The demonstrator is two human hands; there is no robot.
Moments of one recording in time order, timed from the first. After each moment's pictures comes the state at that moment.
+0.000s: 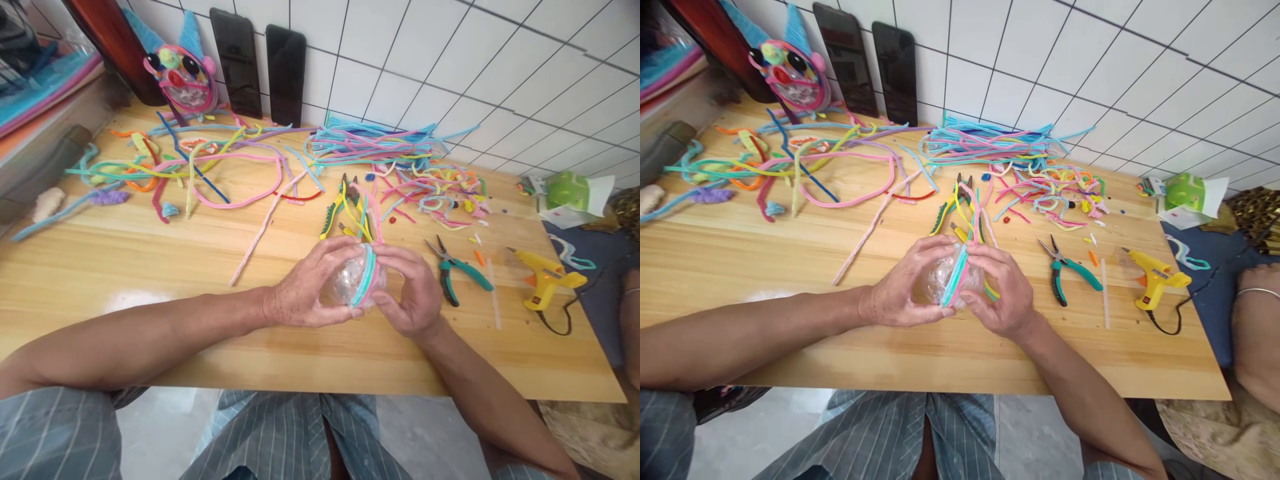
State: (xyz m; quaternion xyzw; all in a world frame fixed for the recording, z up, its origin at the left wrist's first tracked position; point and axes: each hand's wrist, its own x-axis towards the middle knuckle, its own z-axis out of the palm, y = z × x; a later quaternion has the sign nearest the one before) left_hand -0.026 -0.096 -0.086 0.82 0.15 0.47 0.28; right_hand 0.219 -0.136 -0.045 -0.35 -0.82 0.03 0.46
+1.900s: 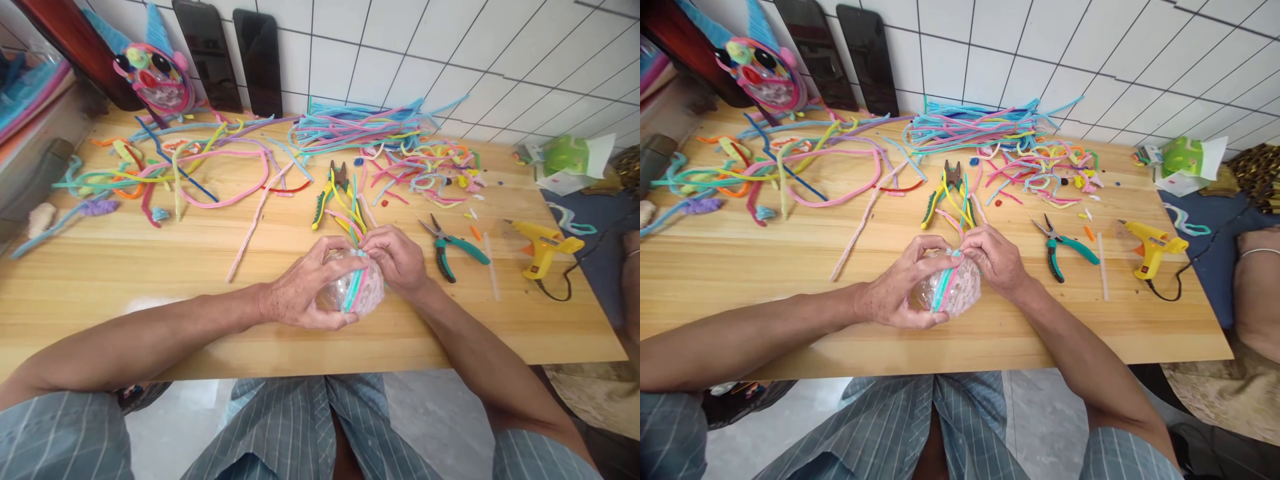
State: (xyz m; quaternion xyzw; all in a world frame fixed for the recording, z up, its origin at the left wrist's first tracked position) left_hand -0.031 -0.103 -0.077 0.87 0.09 0.41 0.28; right_hand 0.228 -0.113 -0.060 -0.36 -0.81 0.10 0.44
